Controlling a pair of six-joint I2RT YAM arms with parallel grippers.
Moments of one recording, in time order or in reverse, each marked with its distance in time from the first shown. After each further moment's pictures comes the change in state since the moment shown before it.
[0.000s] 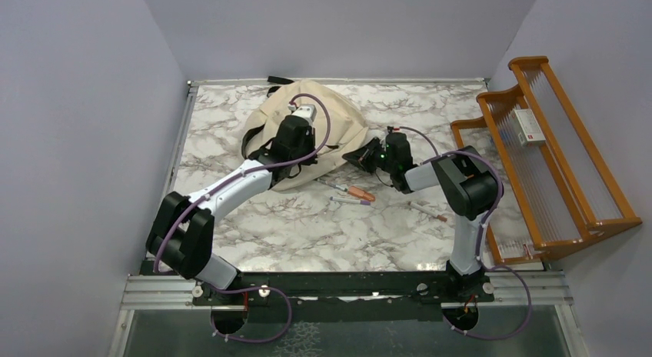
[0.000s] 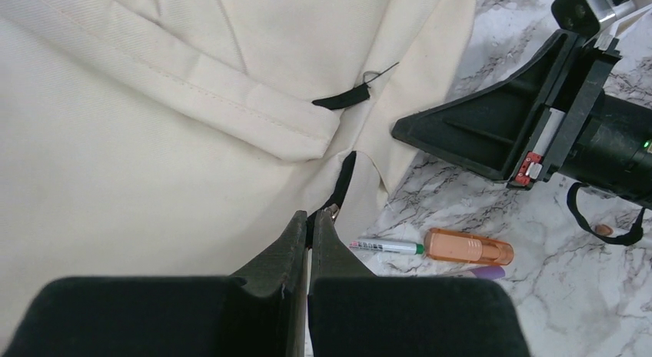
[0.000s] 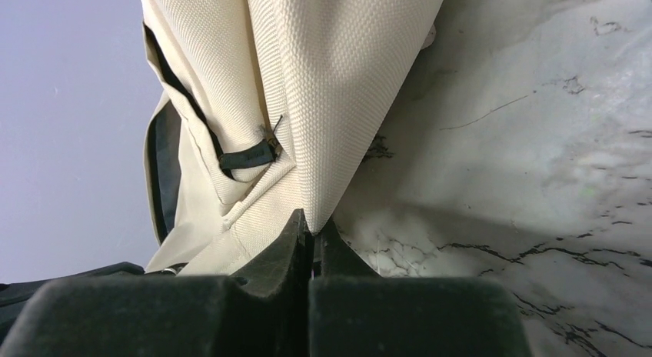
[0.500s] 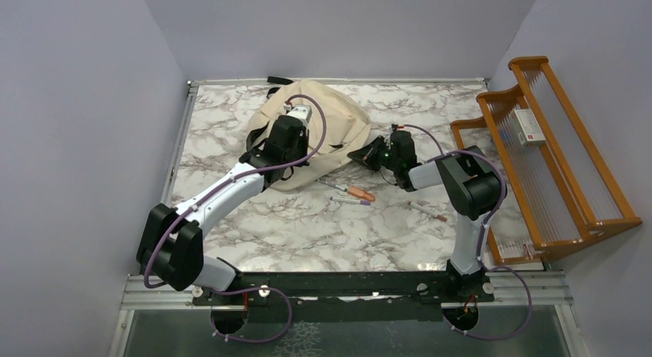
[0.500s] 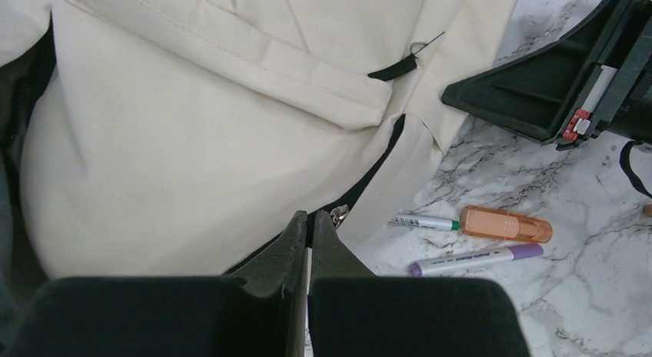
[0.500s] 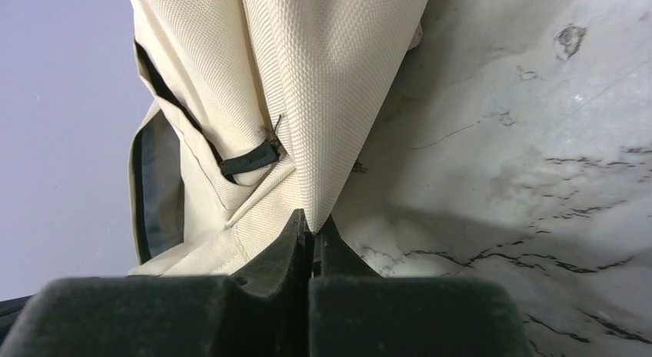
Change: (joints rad) left arm 0.008 -0.087 -0.004 -0.104 -0.048 0.086; right arm -0.036 -0.013 0.000 -0.029 -0.001 -0.064
